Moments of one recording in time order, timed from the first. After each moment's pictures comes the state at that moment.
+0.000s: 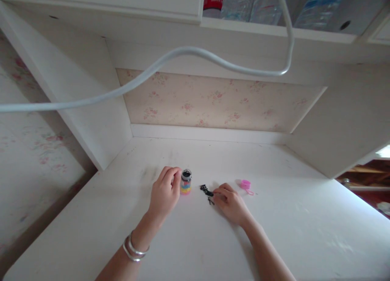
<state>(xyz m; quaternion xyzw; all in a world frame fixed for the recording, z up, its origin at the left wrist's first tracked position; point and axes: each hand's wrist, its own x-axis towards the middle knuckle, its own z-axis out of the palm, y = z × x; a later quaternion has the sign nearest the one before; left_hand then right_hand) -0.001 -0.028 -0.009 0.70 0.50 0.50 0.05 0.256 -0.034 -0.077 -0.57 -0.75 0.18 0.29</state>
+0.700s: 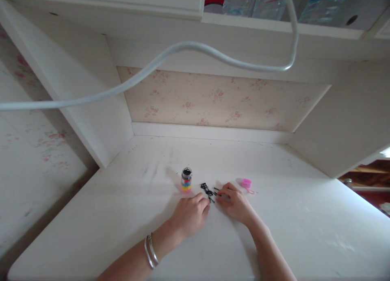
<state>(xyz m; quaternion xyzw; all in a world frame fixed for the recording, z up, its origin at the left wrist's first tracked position) 0.053 -0.060 -0.049 0.88 0.43 0.17 0.07 0.267 -0.037 -0.074 -0.56 -0.76 0.18 0.28</state>
